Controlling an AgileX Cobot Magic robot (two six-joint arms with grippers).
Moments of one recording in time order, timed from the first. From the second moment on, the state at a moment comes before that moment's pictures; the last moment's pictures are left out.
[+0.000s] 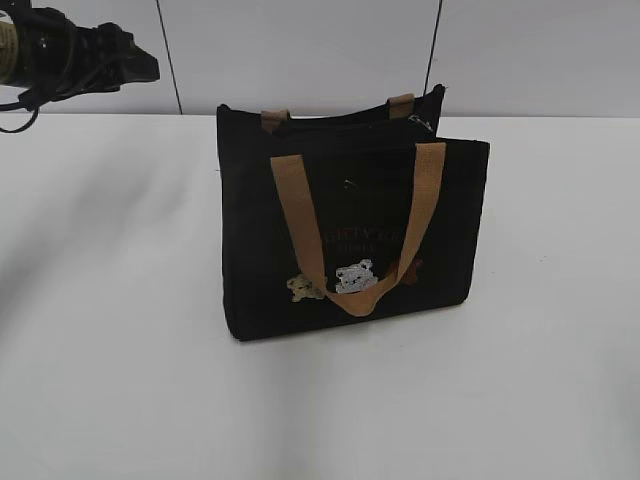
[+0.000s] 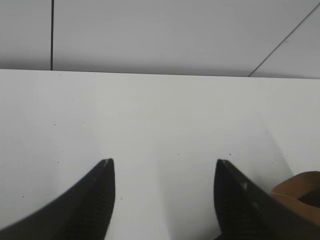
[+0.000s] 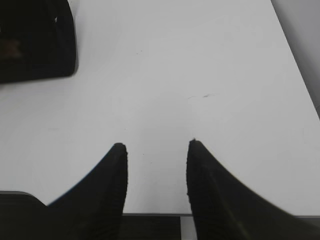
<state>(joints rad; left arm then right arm) -0.11 1.76 -1.17 1.74 -0.41 -1.92 -0.10 -0.01 -0.47 0.10 1.10 -0.19</state>
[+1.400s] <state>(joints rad) -0.09 1.76 -1.17 1.74 0.04 -1.82 -0.10 -0.01 -0.47 0.10 1.10 -0.17</state>
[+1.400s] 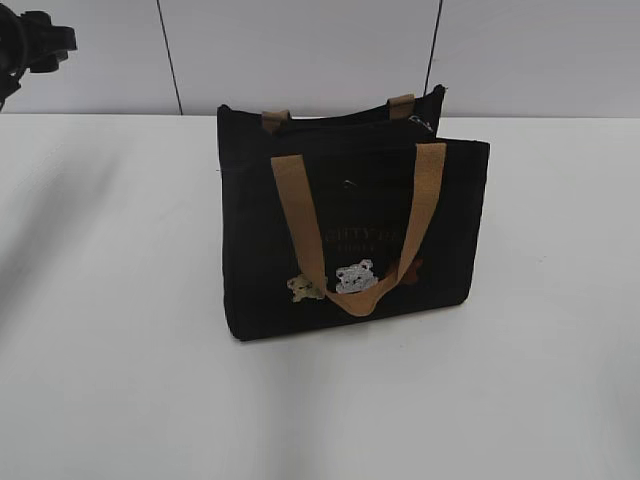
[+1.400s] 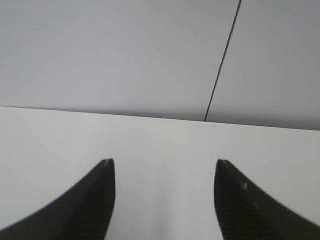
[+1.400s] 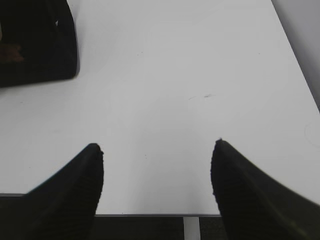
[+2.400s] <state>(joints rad) -0.23 0.98 -0.90 0.33 0.76 -0.30 -0.10 -0.01 -0.47 0.10 1.09 -0.17</state>
